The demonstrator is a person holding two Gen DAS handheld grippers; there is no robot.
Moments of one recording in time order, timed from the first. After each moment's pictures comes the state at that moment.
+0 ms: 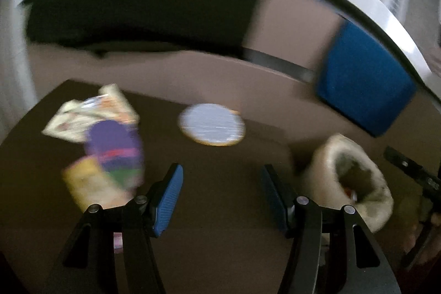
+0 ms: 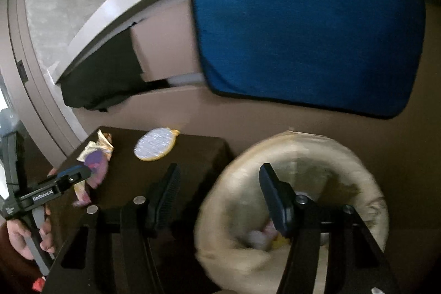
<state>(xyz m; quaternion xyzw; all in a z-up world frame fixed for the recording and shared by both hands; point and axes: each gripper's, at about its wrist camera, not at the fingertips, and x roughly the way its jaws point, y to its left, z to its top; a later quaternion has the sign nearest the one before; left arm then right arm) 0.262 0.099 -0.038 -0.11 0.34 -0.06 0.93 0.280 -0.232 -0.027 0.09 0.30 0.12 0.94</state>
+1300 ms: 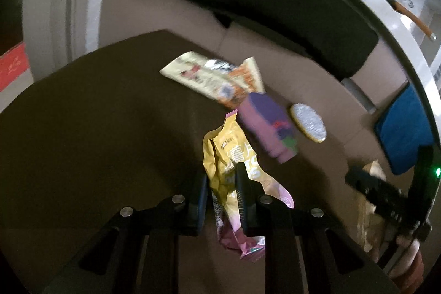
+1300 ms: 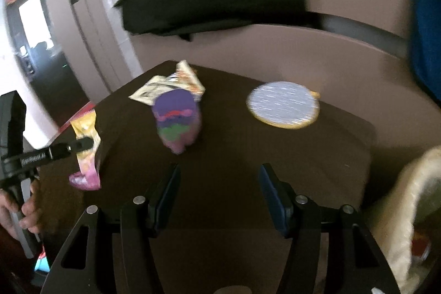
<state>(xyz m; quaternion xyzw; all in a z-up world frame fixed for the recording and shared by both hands) 0.203 0.270 -0.077 -0.23 0.38 0.02 0.90 0.310 -0.014 -0.081 -0.02 0.37 0.30 0.88</state>
